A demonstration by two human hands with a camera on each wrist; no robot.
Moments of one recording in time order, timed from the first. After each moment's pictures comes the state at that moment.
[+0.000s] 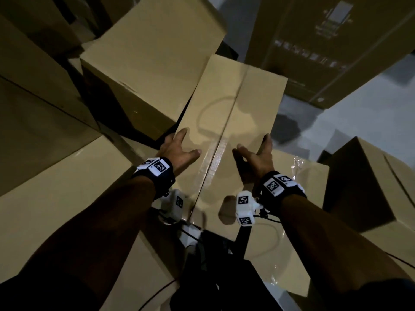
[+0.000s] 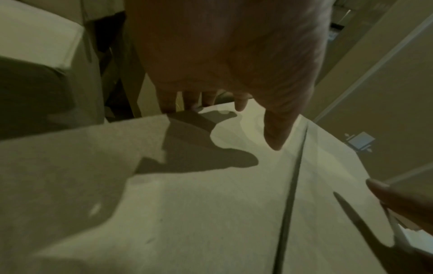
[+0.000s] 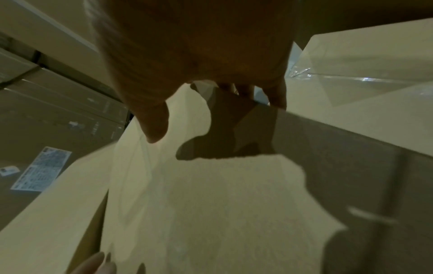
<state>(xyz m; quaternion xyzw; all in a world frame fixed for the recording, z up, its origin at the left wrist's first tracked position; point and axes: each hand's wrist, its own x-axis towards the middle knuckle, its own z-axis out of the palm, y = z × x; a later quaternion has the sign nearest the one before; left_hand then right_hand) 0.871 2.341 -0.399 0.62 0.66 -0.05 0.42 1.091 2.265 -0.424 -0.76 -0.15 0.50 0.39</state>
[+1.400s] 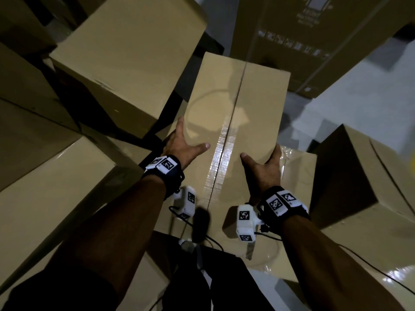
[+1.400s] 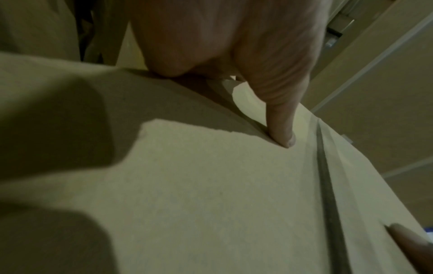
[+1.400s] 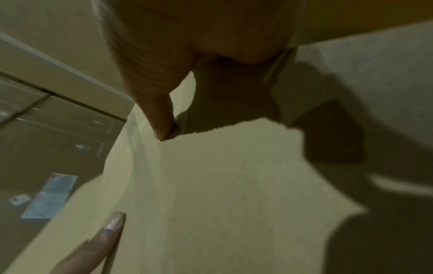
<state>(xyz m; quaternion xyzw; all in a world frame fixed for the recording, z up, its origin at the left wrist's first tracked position) 0.926 2.324 -0.399 0.56 0.68 0.06 0.47 1.116 2.204 -0.421 -0.81 -0.10 0.41 0.40</state>
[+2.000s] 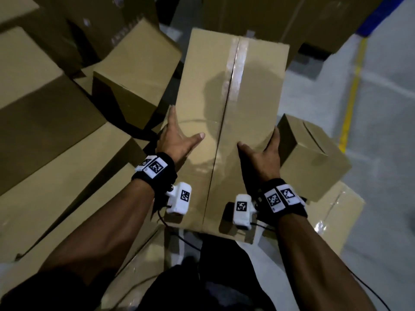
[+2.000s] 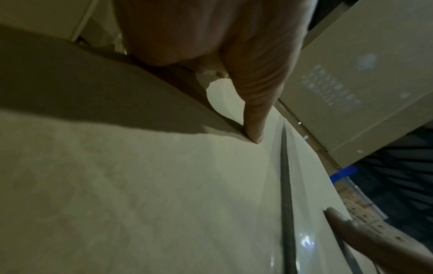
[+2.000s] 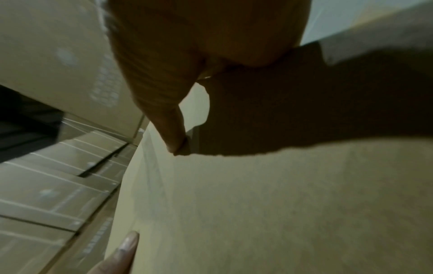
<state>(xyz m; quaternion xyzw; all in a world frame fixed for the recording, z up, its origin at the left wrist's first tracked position) 0.876 2.120 -0.183 0.65 0.60 0.18 0.44 1.057 1.986 -0.186 -0.79 -0.20 0.29 0.50</state>
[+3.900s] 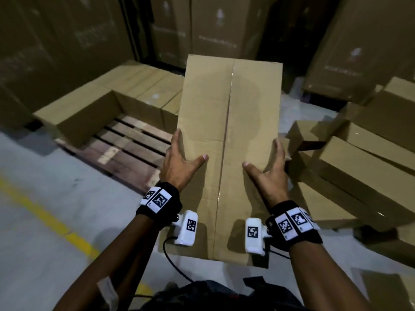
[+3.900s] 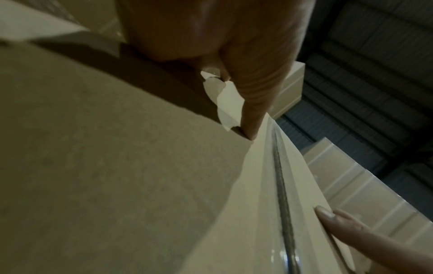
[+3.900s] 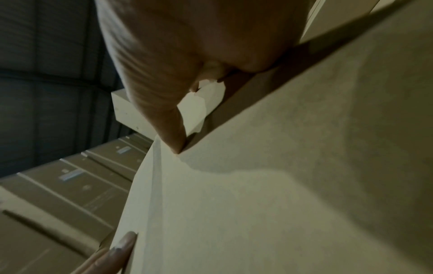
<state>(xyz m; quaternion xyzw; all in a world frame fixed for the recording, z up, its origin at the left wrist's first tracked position) 0.475 0.983 -0.052 0.06 0.87 0.48 0.05 0.592 1.183 -0.049 -0.30 -0.78 0.52 0.18</state>
